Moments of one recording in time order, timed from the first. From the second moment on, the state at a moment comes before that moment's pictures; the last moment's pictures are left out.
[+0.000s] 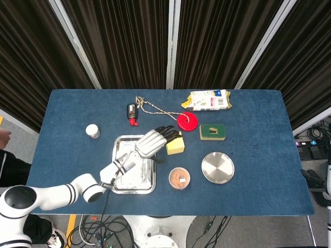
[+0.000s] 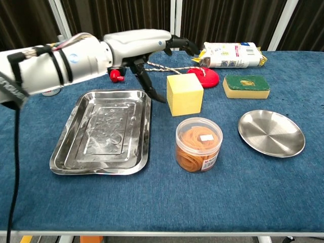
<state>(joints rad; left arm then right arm) -1.01 -1.69 -0.19 -1.23 1.46 0.85 -0.12 0.07 -1.11 0.20 -1.53 -1.34 1.52 0.09</state>
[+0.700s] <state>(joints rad) -1.16 -1.89 -0.22 -0.87 1.39 0.67 -0.23 0.08 -1.13 0.19 -1.49 -1.33 1.48 0.11</state>
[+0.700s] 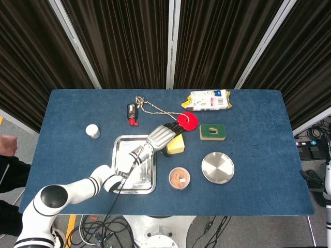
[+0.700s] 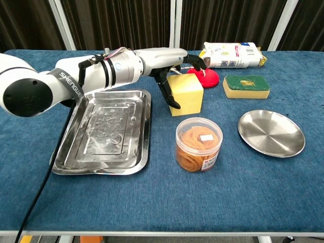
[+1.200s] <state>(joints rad) -1.17 -1.93 -0.22 -0.82 1.40 0.72 -0.27 0.08 -1.14 0.19 -1.47 -1.32 1.47 0.11</state>
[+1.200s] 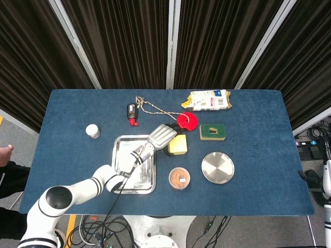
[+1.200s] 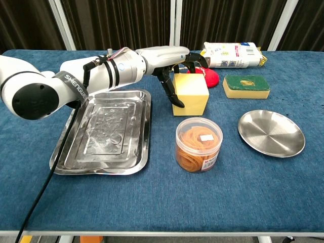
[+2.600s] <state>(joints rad) -0.76 -1.56 -0.05 -1.30 1.38 0.96 -0.21 0.10 -1.14 0.19 -1.58 -1.36 1.49 0.00</state>
